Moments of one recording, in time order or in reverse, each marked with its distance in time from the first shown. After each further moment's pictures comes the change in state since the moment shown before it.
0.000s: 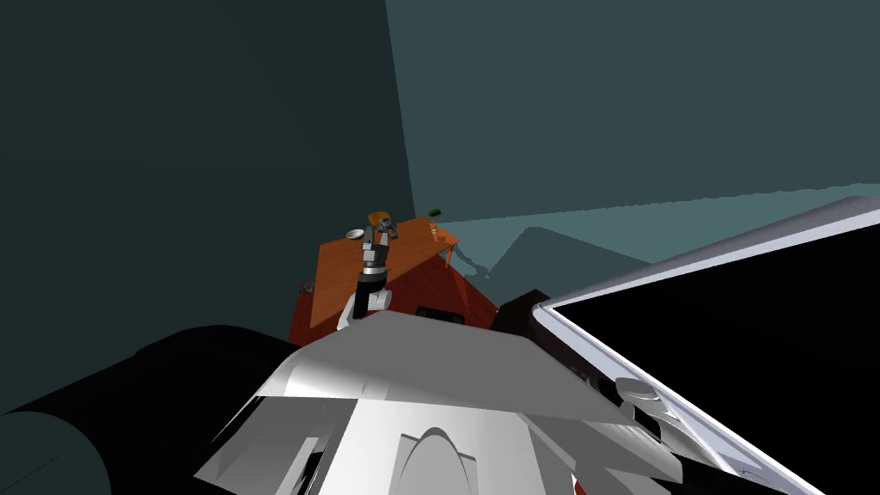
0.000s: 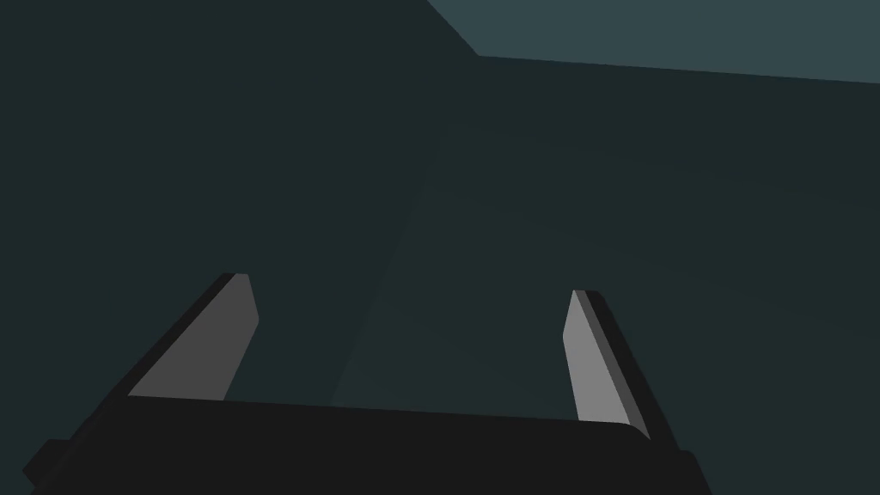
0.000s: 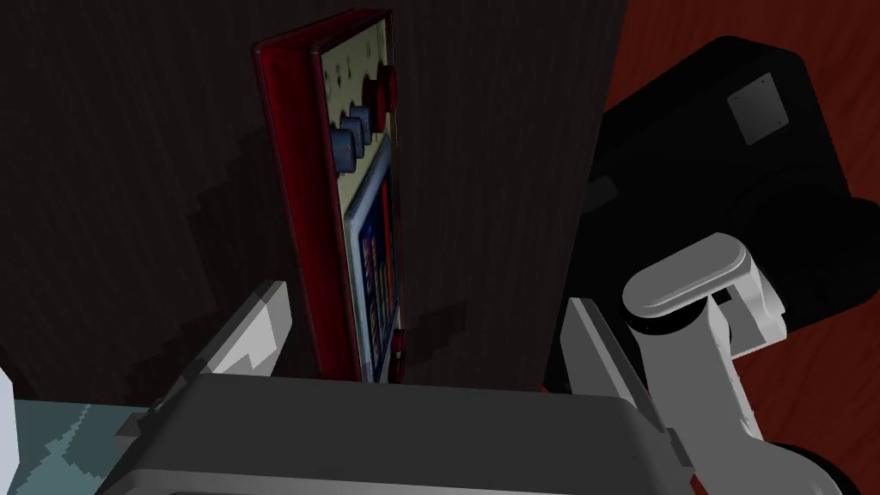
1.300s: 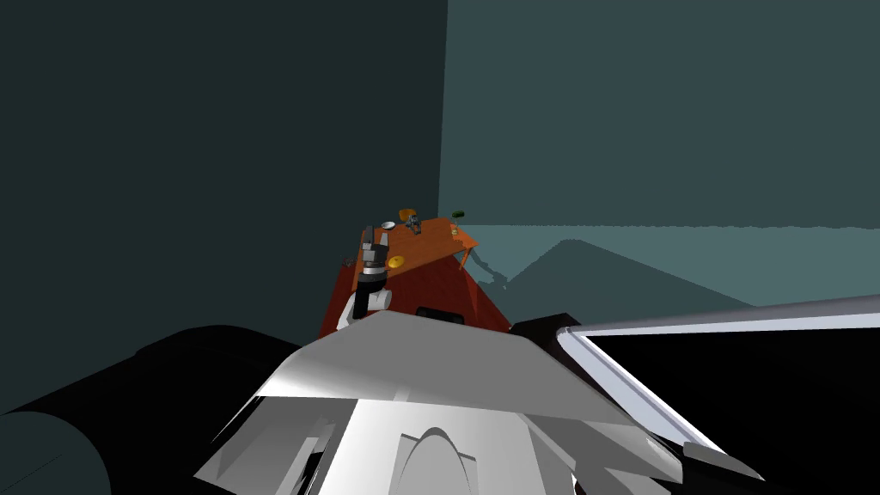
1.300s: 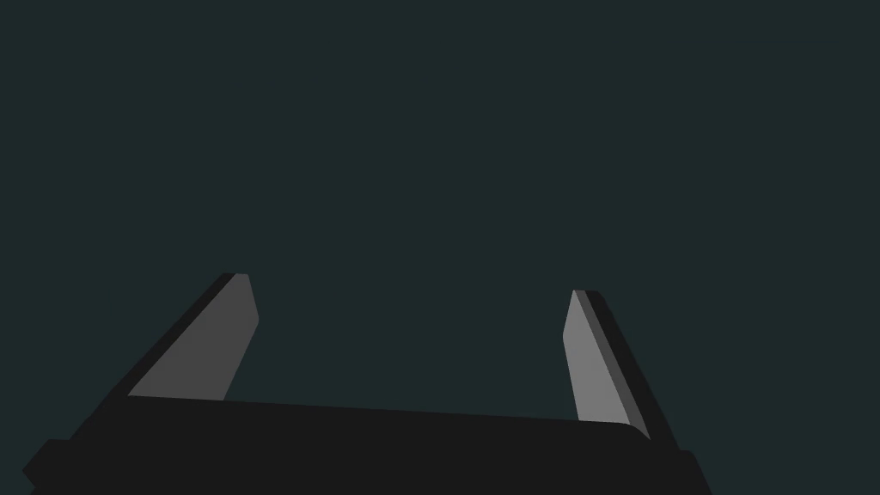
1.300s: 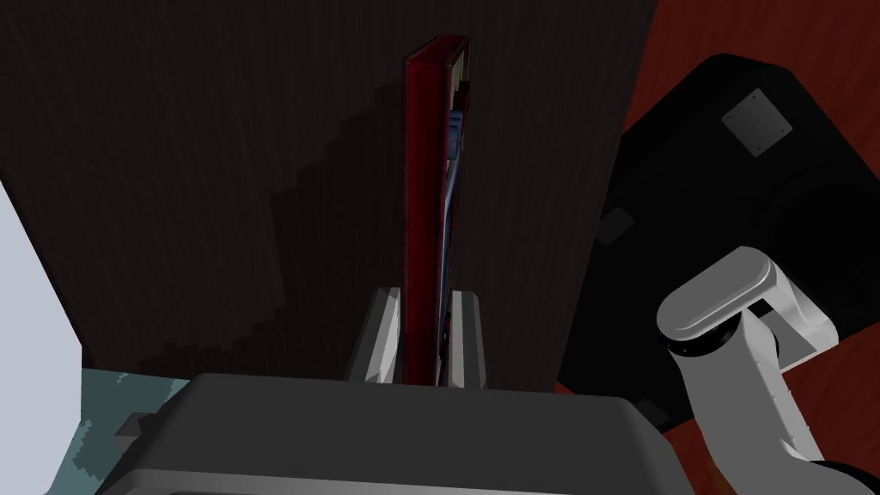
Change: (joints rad) left arm 0.001 0.000 0.000 0.000 0.000 0.000 0.000; right arm 0.156 -0.035 -0.131 0.001 -0.050 0.017 -0.033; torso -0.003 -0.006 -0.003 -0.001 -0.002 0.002
